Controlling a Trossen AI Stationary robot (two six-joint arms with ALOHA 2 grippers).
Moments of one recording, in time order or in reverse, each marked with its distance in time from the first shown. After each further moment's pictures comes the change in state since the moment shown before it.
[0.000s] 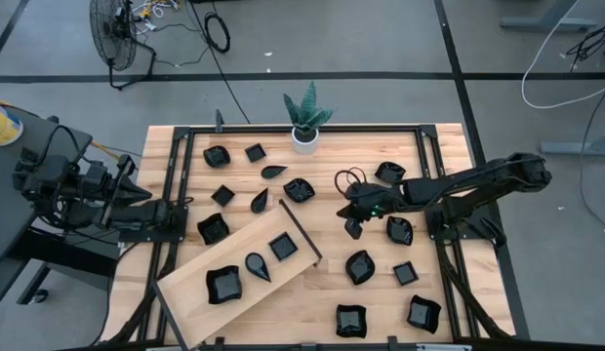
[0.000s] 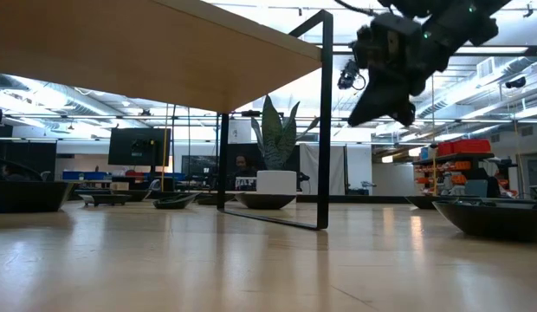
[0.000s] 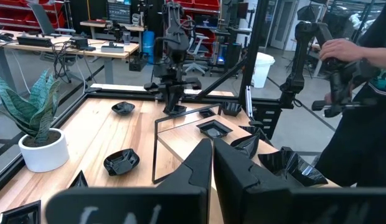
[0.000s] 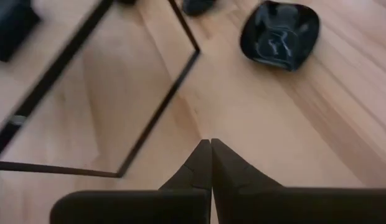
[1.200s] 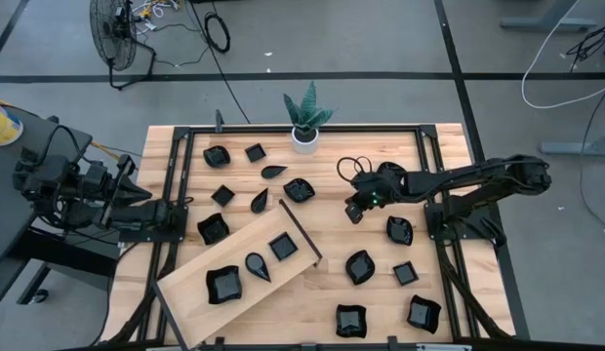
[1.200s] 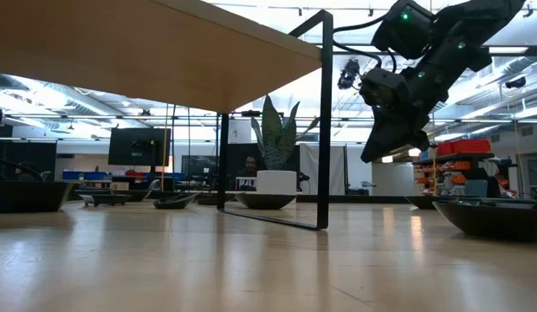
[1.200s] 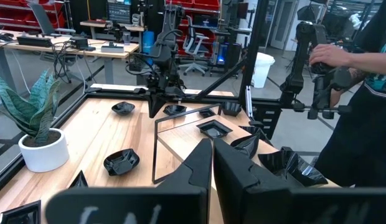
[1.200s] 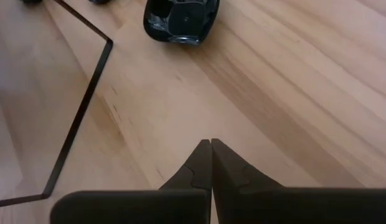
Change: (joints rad) left arm 0.000 0.000 0.000 0.000 0.000 0.000; right arm -0.170 0.000 -0.101 -0.018 -0.006 0.057
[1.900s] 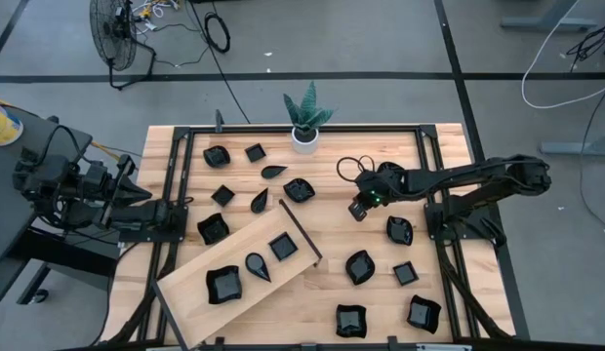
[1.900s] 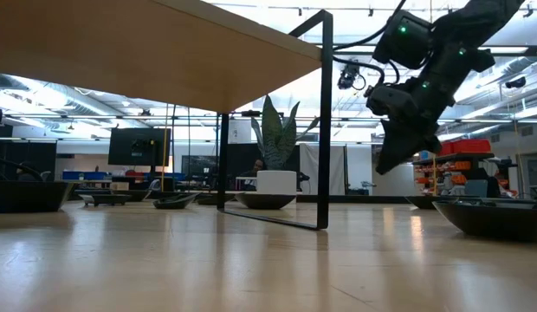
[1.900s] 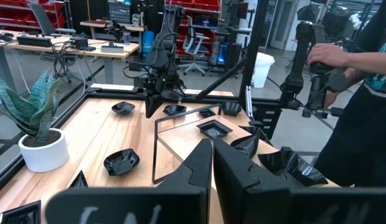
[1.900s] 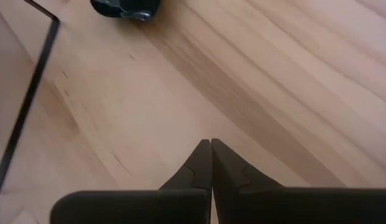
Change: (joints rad) left arm 0.000 0.000 0.000 0.000 0.000 0.000; right arm -0.035 0.000 0.000 -0.118 0.029 0.001
